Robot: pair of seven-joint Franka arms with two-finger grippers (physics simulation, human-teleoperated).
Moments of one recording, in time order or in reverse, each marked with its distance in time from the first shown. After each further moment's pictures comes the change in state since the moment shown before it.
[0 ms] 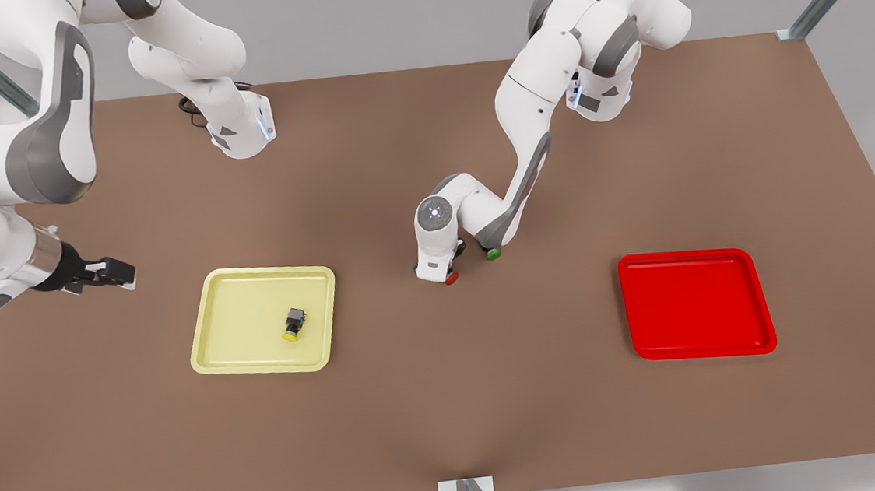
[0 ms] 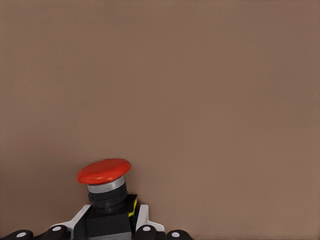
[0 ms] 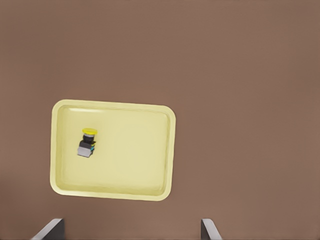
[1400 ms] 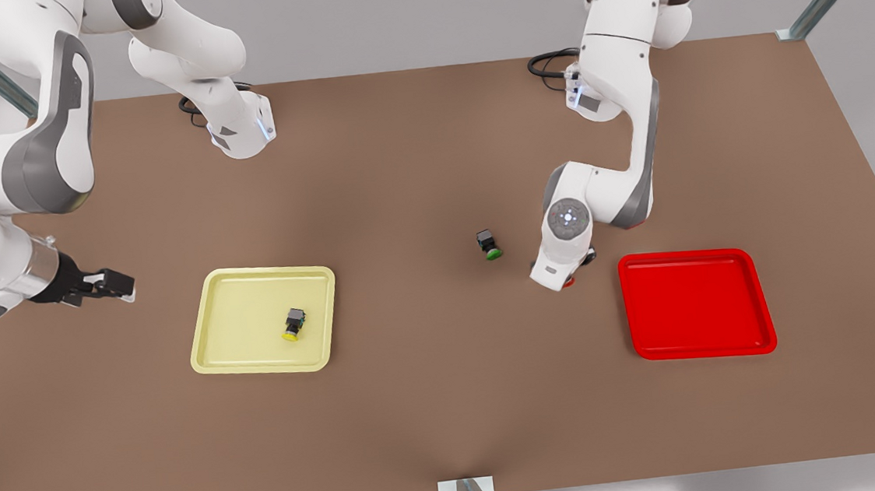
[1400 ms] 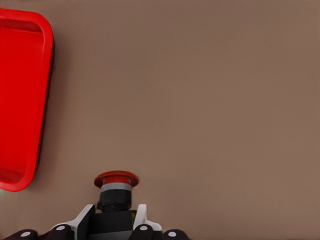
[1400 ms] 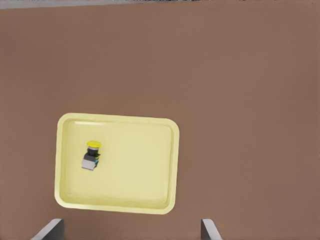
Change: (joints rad) left arm 0.013 -0.384 0.414 -0.373 -0.044 -0.142 0.814; right arm 0.003 0.047 0.000 0.066 0.015 0.017 0.002
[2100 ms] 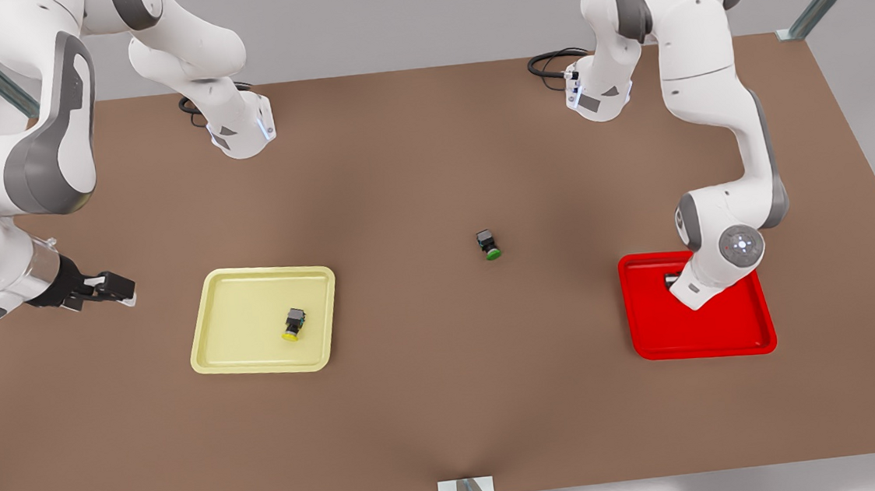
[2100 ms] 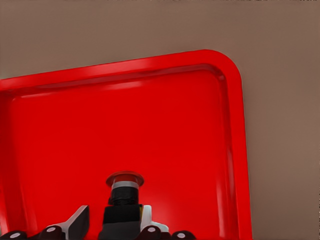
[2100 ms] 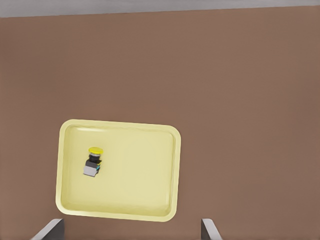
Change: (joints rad) left arm 0.284 0.103 0.174 0.017 -0.100 0.101 0.741; right arm 0.002 0.003 0.003 0.002 0.003 0.026 0.002
